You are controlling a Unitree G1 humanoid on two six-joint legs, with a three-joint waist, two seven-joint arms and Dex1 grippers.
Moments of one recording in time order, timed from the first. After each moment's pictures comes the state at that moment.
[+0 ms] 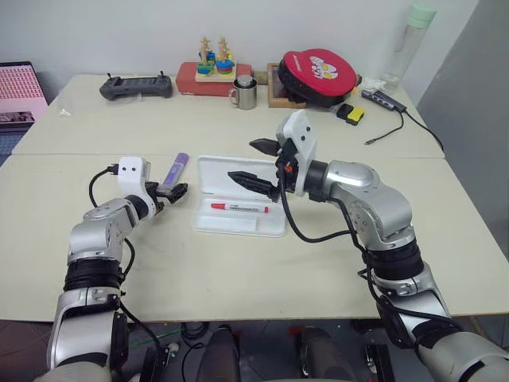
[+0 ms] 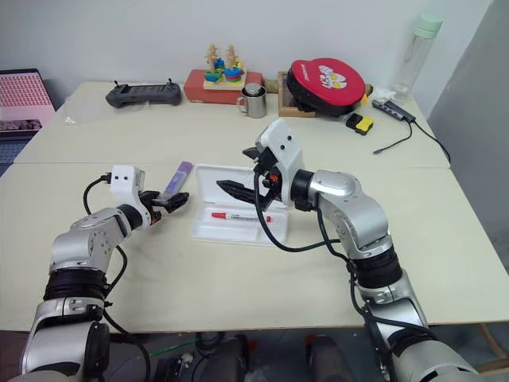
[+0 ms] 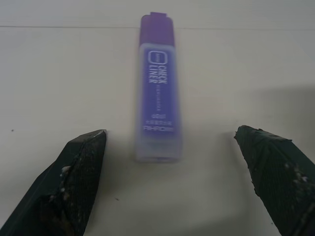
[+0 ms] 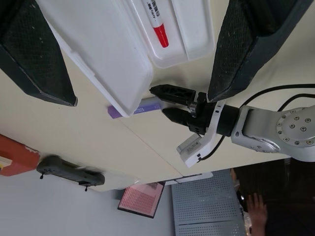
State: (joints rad) left arm -0.63 0.59 0.19 0.52 -0.31 0.54 -0.47; right arm -0.79 -0.19 0.17 -0.14 0.30 0.70 0.68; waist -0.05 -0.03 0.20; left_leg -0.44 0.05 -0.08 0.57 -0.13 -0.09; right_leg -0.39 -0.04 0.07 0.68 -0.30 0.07
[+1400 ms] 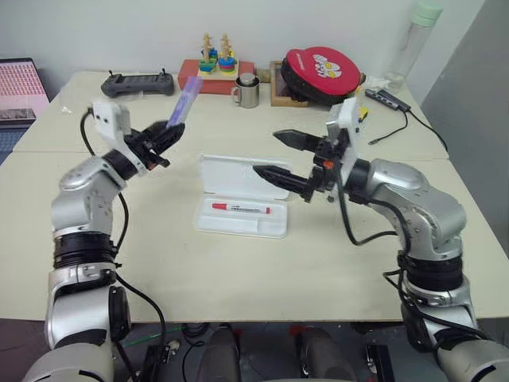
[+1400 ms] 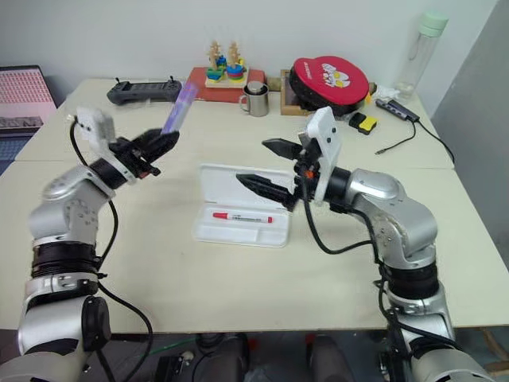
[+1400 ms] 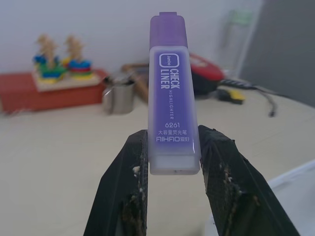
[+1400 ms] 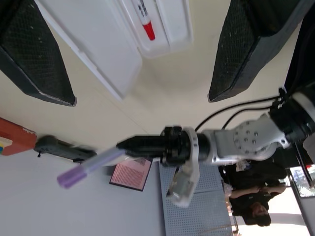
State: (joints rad) left arm -0.73 0.65 0.27 0.38 -0.49 0.34 -0.92; right arm -0.68 -0.39 0.02 -0.37 0.57 0.82 0.74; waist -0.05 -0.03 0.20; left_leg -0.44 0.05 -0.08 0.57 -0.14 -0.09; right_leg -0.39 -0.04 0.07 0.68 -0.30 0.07
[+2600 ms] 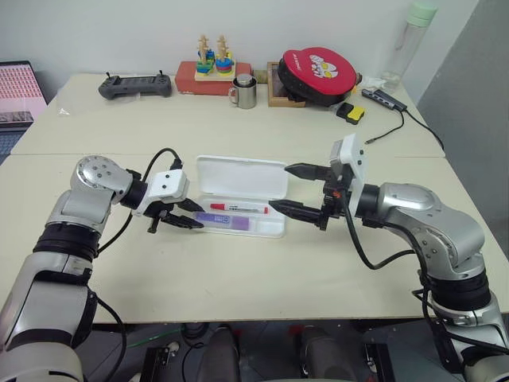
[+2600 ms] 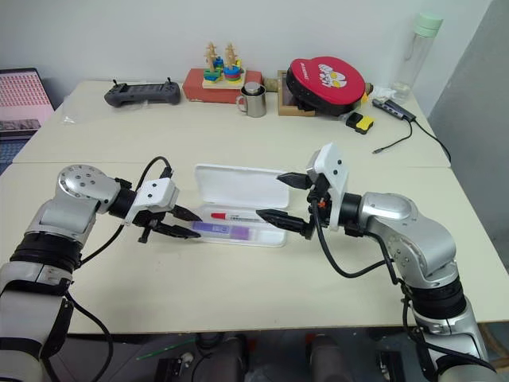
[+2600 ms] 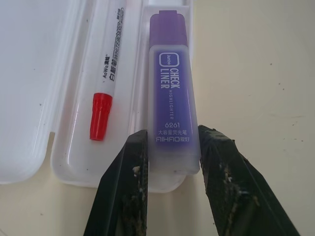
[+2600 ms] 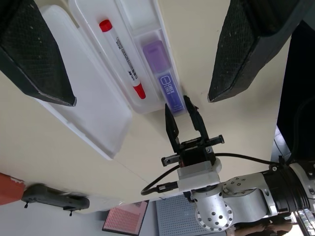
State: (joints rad) left arm -0.82 0.84 -0.25 0.64 -0.07 -0.12 -1.60; right arm -0.57 -0.49 0.10 -0.42 0.60 0.81 0.74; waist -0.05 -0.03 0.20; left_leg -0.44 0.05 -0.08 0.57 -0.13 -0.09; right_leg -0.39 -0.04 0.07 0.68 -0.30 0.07
